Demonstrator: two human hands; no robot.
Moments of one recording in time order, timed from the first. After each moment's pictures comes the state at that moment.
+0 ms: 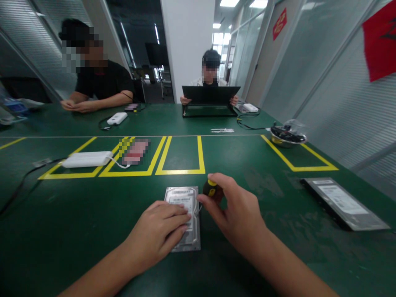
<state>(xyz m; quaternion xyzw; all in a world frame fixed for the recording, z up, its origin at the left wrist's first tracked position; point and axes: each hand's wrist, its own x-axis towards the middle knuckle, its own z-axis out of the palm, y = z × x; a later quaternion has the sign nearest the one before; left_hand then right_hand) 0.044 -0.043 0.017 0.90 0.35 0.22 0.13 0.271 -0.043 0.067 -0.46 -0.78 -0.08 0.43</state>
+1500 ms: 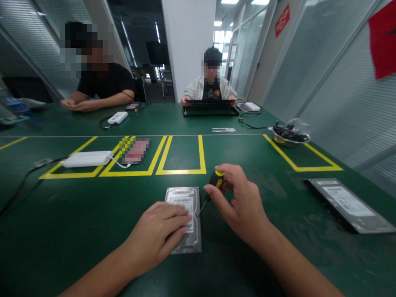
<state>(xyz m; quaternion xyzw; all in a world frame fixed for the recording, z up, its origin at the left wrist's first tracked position) 0.044 -0.041 0.015 0.90 0.34 0.24 0.13 0.279 -0.027 0.066 -0.48 -0.75 0.08 0.46</state>
